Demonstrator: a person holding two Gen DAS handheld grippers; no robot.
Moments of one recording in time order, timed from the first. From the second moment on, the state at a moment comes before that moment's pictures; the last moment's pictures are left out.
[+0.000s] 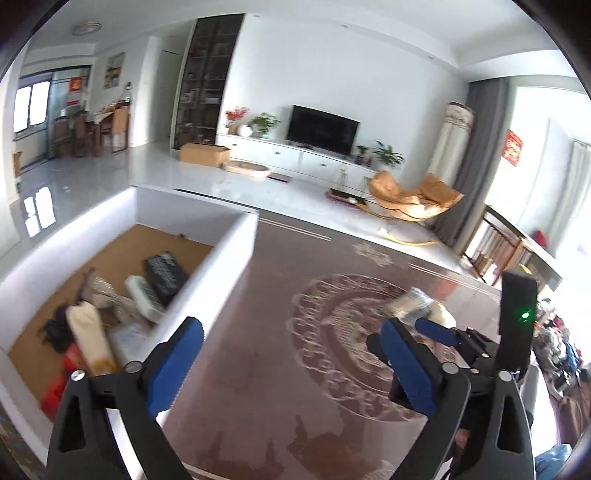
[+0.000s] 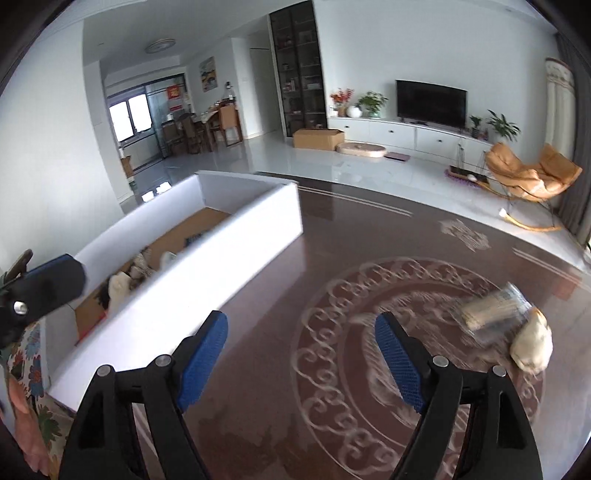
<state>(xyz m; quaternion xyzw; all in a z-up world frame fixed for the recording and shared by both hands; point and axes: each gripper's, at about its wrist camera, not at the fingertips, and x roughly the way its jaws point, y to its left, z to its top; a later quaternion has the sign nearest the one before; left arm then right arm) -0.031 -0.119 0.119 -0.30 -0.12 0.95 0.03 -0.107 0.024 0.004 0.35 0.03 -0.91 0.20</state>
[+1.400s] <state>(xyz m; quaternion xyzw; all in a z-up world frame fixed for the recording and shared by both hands) -0.084 0.037 -0.035 -0.45 0.05 0.88 0.11 -0.047 0.182 -0.097 0.45 0.02 -0.89 0.03</state>
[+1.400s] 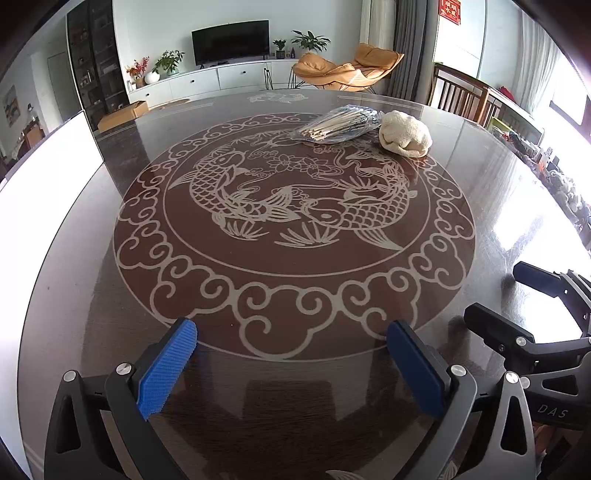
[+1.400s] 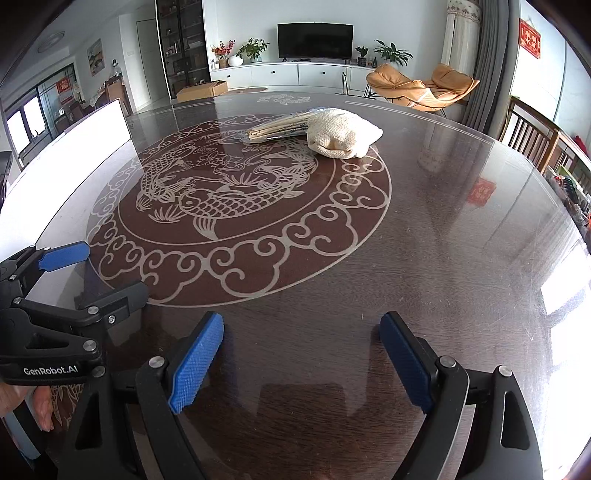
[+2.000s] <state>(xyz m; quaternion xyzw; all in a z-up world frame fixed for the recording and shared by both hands) -0.083 0.037 -0.034 -0.45 0.06 0.88 0.11 -0.065 0.182 -0.098 0.45 0.02 -0.89 0.05</state>
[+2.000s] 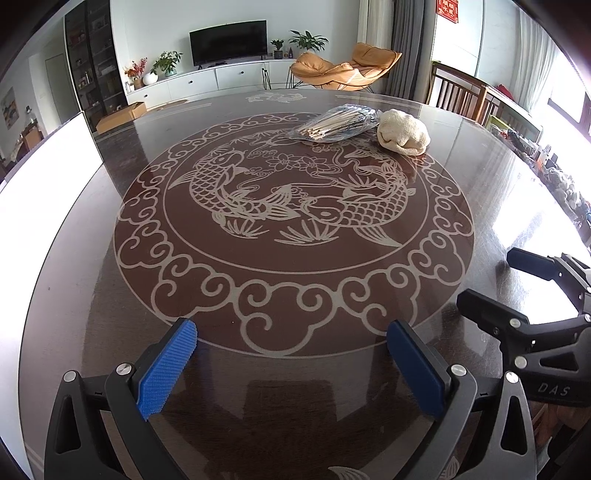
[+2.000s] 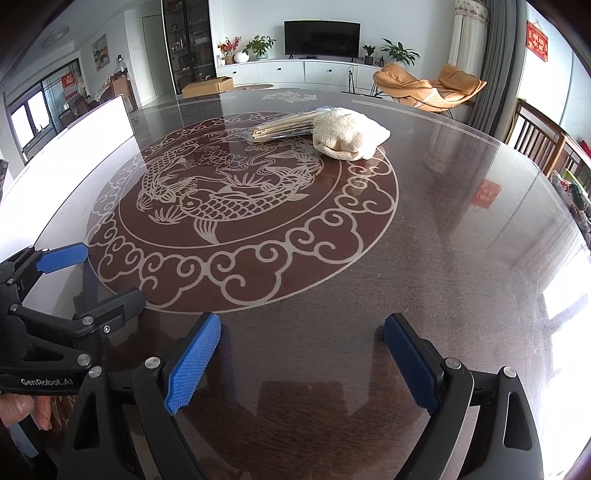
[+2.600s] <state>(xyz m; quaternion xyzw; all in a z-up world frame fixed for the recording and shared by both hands) -0.083 0.036 -0.034 -0.45 0.06 0.88 0.11 -0.252 0.219 -0.079 0.47 -0.08 -0.88 -0.04</state>
